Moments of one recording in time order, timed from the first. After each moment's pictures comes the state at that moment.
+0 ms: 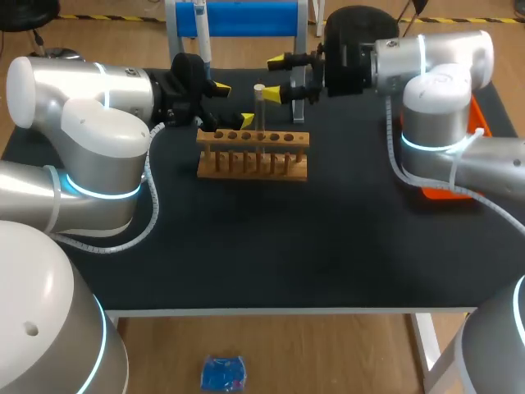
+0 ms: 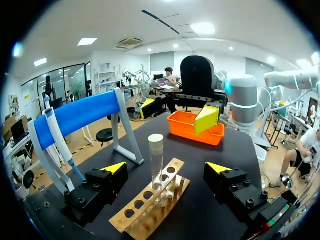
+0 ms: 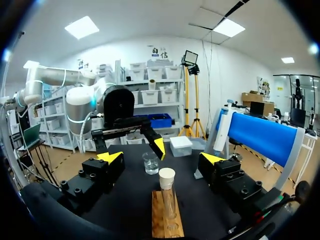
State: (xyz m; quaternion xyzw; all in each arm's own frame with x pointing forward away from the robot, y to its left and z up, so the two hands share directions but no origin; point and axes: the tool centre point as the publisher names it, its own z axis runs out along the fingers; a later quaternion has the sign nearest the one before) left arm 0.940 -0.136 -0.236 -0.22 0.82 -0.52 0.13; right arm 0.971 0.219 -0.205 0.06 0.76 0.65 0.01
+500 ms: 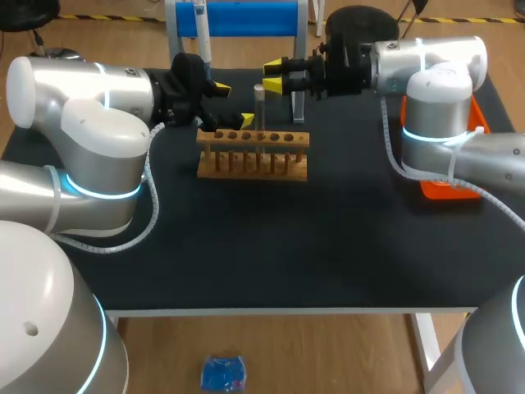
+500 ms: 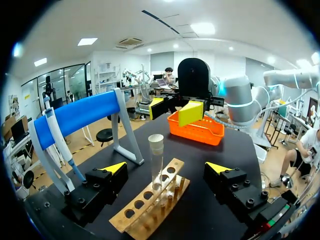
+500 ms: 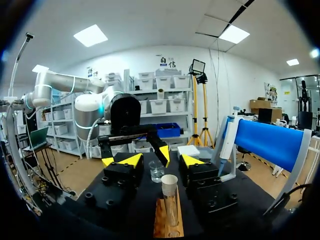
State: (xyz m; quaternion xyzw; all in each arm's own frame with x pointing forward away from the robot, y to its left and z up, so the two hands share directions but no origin) left arm 0.940 -0.136 -0.236 -0.22 0.82 -0.52 0.13; right arm 0.970 0.221 -0.200 0.03 0.73 0.68 -0.02
